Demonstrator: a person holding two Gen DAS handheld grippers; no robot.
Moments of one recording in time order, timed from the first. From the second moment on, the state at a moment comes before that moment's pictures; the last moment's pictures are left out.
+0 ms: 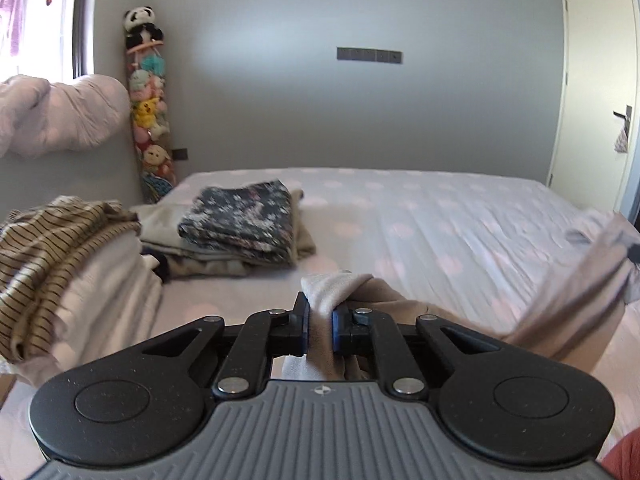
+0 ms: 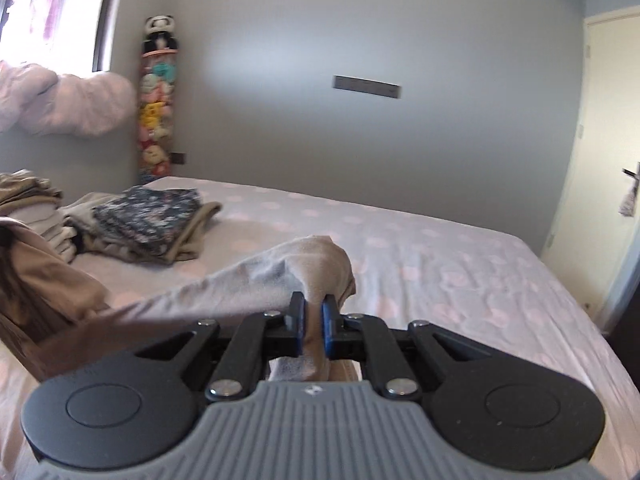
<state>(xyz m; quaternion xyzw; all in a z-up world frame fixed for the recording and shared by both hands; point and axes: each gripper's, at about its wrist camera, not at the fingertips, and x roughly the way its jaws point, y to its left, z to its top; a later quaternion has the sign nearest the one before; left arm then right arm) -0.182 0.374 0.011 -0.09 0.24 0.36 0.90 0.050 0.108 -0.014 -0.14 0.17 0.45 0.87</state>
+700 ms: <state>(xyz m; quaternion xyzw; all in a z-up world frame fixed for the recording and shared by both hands) -0.170 0.370 -0.109 -0.09 0.45 0.33 0.83 0.081 0.085 -0.120 -0.18 0.35 0.40 0.83</state>
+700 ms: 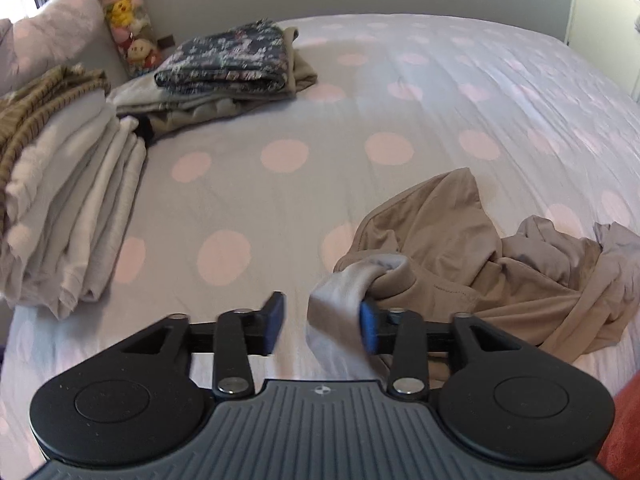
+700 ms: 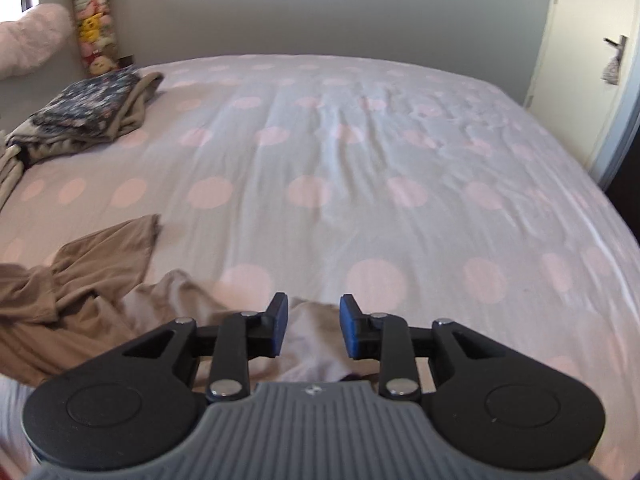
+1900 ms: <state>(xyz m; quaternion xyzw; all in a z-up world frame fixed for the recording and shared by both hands) -0.063 0.336 -0.172 -0.24 0.48 0.19 0.82 0.029 0.189 -0.216 -0.18 0.42 0.58 0.68</state>
